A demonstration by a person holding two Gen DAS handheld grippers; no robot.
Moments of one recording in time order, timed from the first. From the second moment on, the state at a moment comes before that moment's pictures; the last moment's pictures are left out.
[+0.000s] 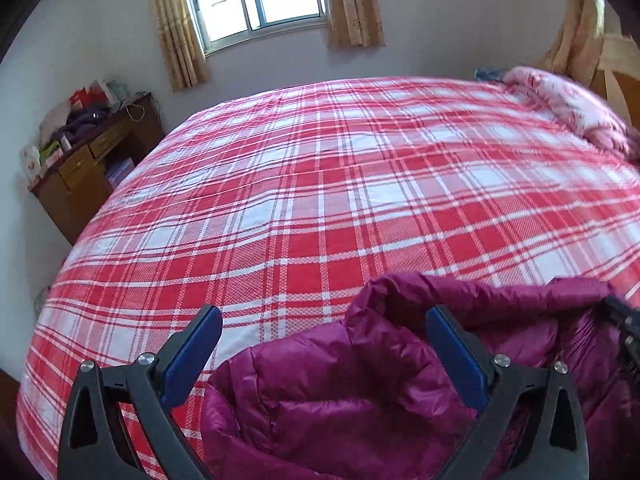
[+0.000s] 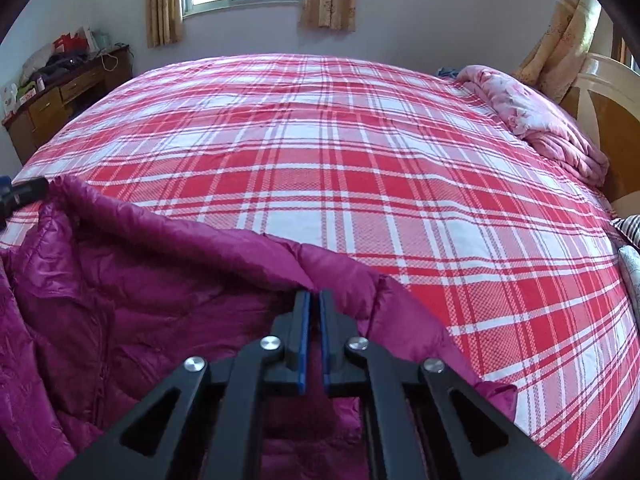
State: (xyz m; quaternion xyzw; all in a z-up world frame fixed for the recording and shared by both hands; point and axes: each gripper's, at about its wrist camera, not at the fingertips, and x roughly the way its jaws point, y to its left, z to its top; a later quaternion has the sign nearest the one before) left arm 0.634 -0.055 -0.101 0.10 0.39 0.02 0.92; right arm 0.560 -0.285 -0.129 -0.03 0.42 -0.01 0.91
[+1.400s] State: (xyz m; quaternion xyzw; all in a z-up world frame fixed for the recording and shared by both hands) left arm 0.624 -0.057 -0.104 0.07 0.33 -0.02 0.94; right arm 0.591 -0.243 -0.123 -0.01 0.40 0.04 0.92
